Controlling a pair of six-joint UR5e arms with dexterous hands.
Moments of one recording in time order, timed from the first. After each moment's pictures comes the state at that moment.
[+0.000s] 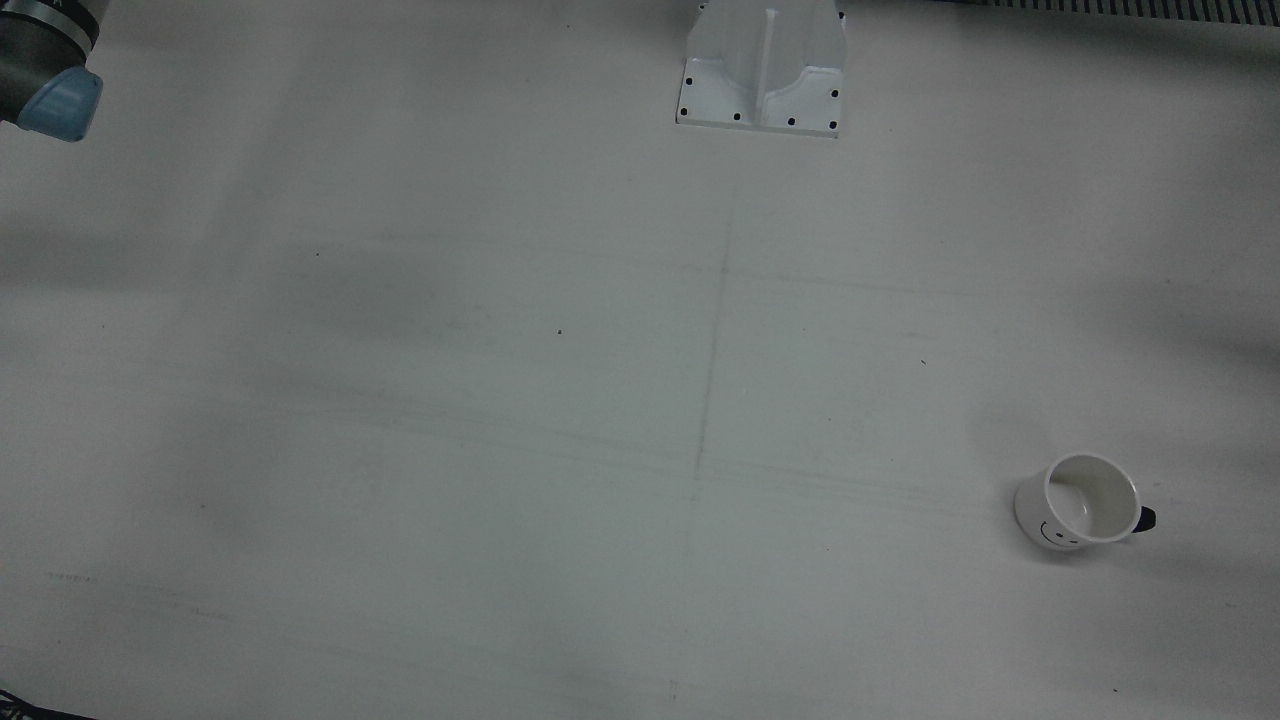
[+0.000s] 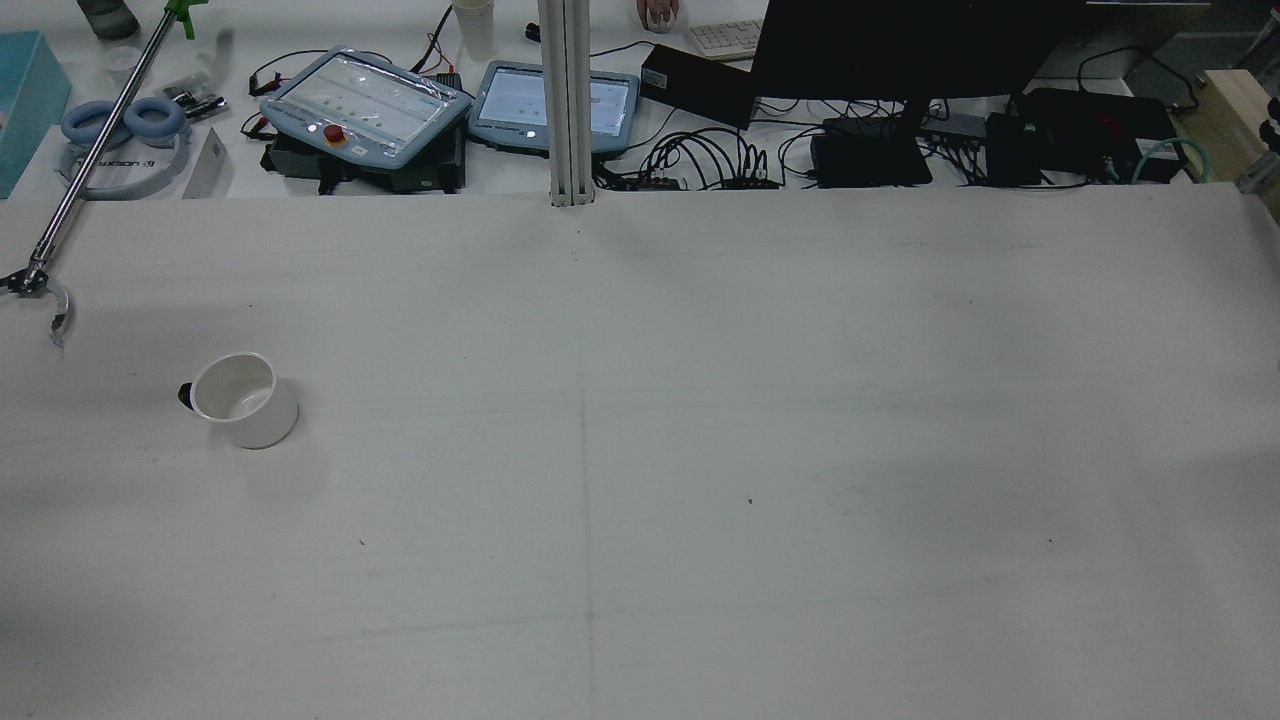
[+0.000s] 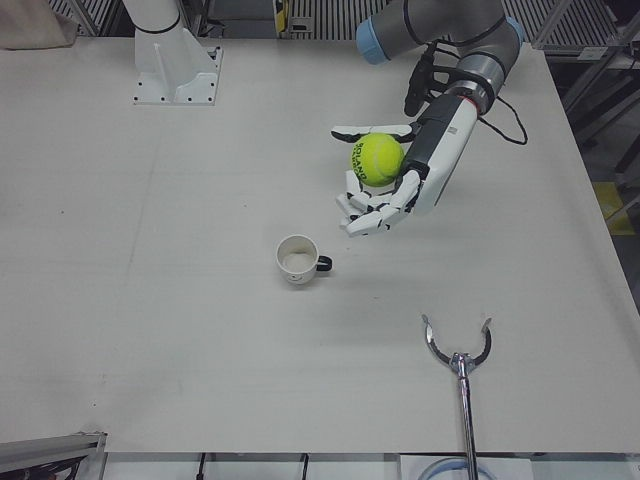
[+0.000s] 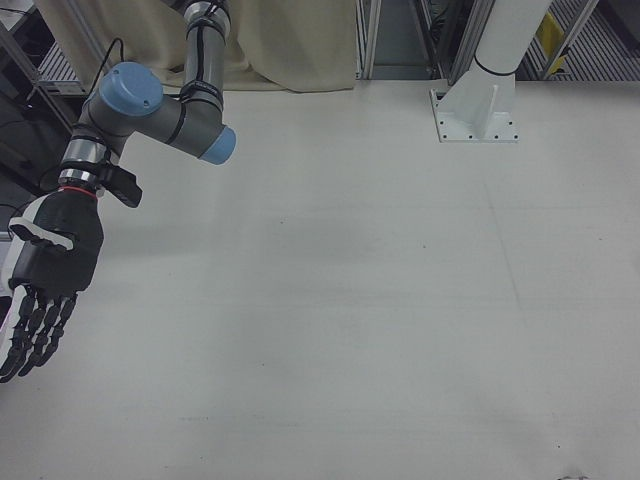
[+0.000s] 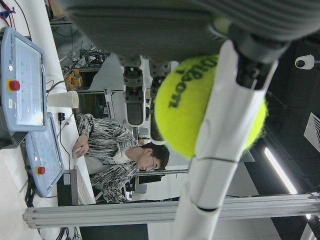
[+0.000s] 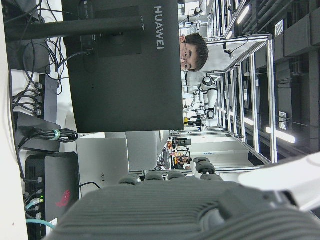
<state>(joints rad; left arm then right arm) -1.30 -1.60 -1.99 0.09 1.66 0.09 1.46 -1.41 1.43 -3.29 -1.49 0.11</state>
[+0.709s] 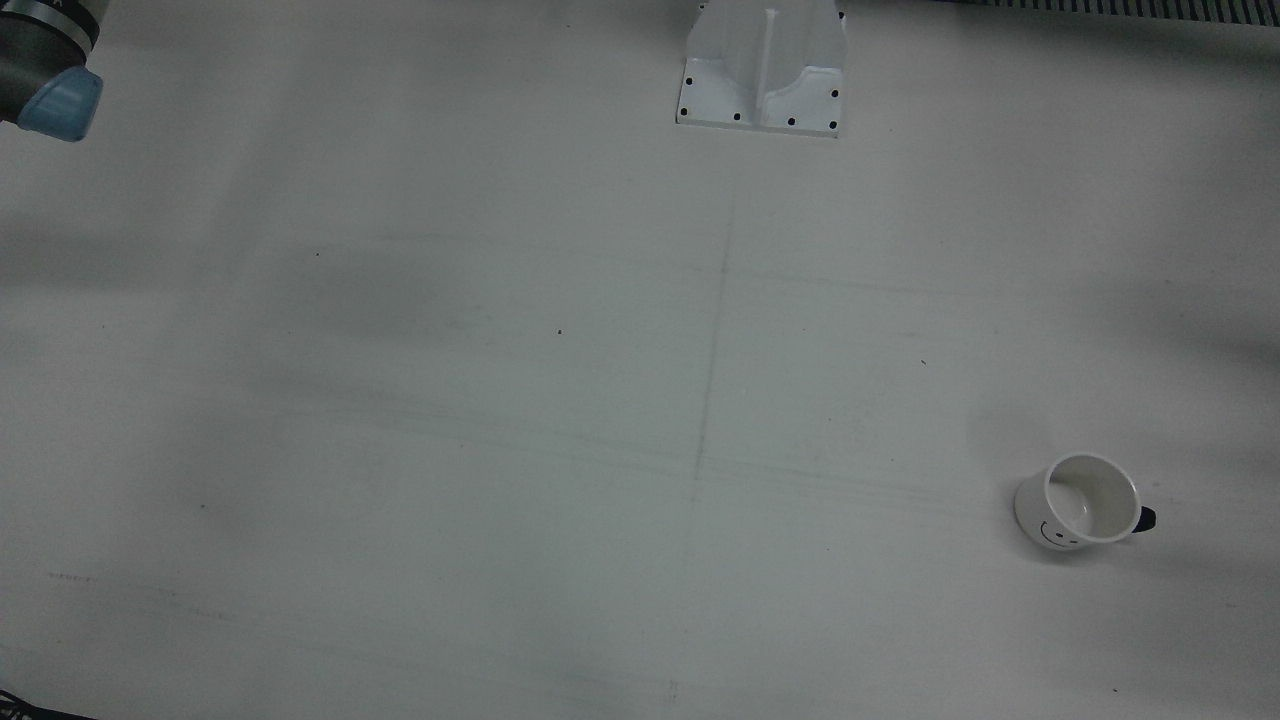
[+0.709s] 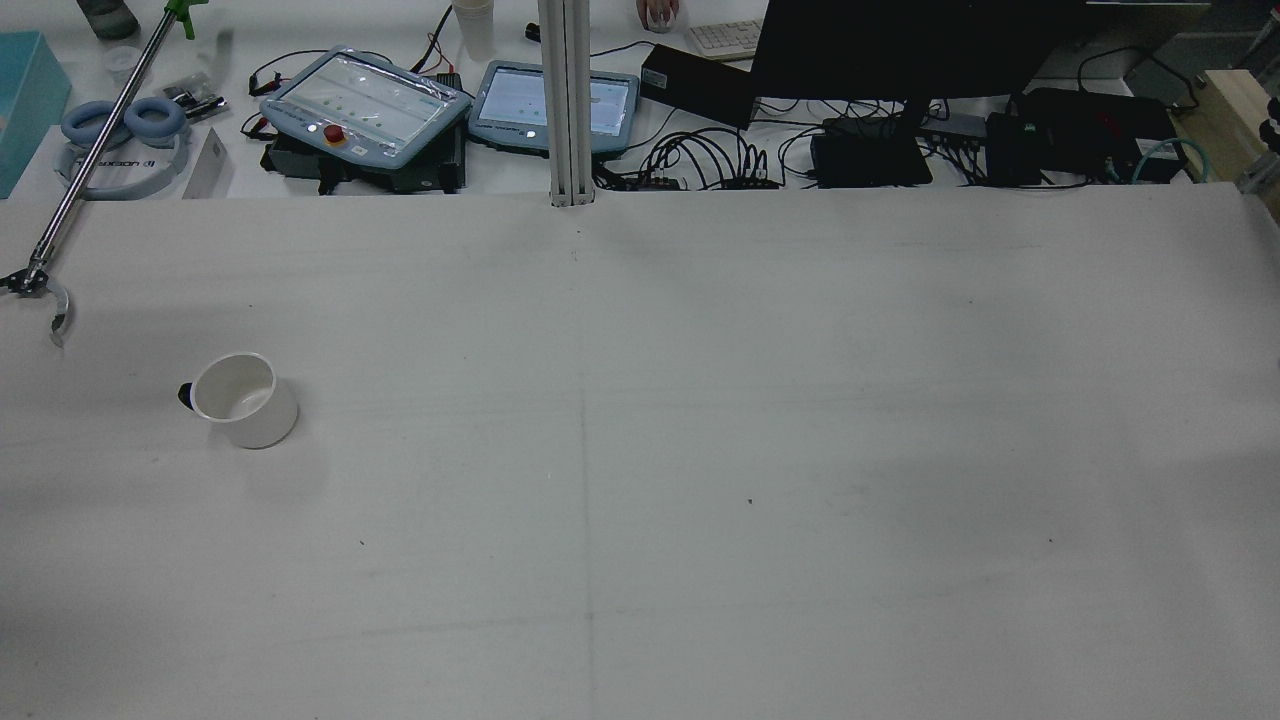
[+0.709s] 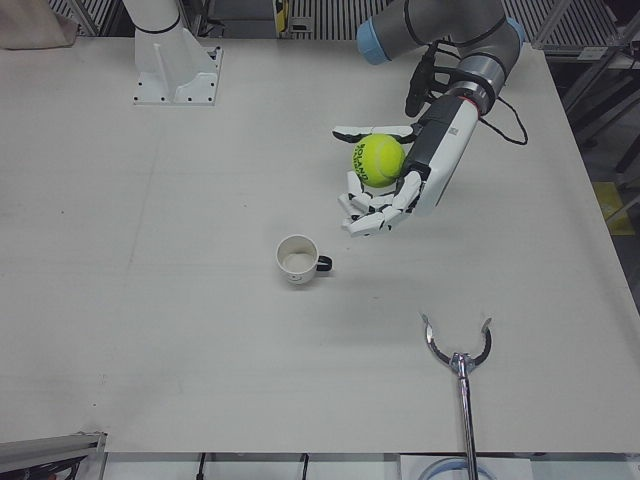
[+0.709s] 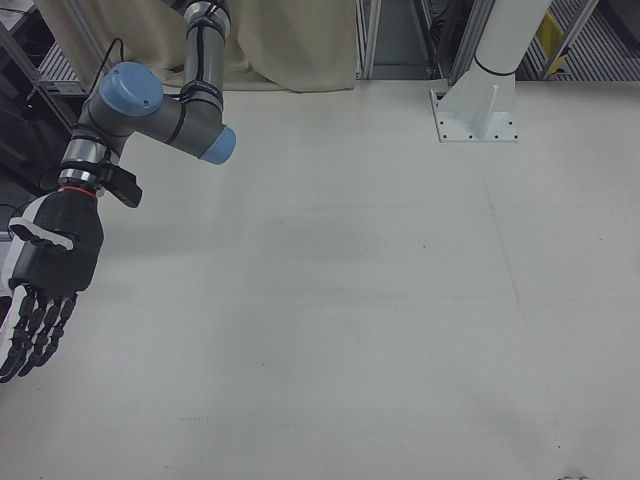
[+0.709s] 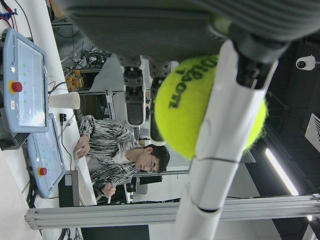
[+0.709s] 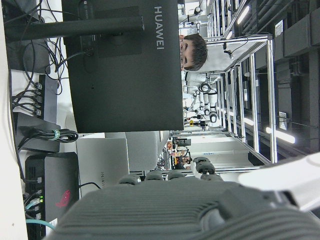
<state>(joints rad) -1.30 -1.60 -1.99 0.09 1.66 0.09 1.46 -1.41 1.43 -3.29 -1.49 0.11</state>
